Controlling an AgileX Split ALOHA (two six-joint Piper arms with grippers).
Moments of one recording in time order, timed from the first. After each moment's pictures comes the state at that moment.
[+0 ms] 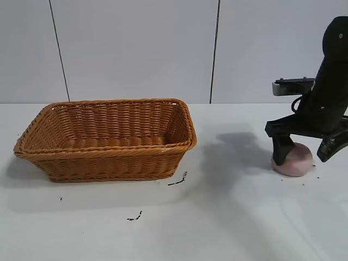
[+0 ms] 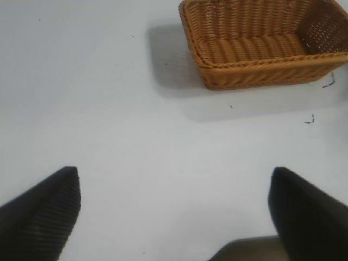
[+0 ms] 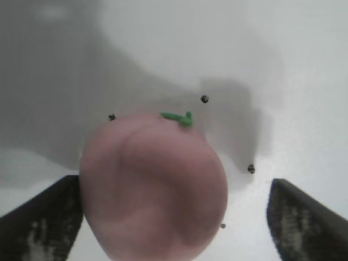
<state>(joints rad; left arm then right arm) -0.02 -0.01 -0.50 -0.04 1.07 0.08 0.08 2.05 -1.25 -0.02 0.63 -0.04</state>
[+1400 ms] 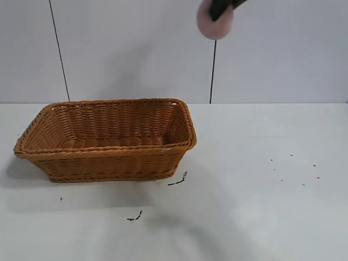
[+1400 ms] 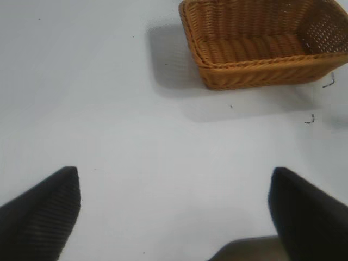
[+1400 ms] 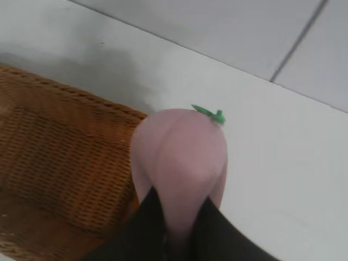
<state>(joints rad) -0.02 -0.01 -0.50 -0.04 1.07 0.08 0.62 2.15 -1.98 0.01 0.94 -0.06</state>
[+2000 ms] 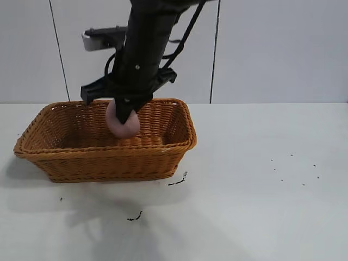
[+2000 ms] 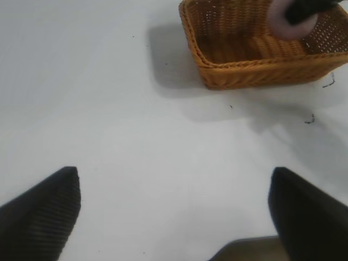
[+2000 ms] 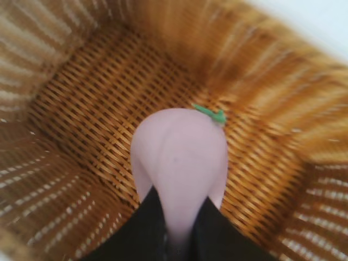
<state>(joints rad) -0.02 -0.01 -0.50 -0.04 1.07 0.08 0.67 2.38 -1.98 0.01 0.82 -0.06</state>
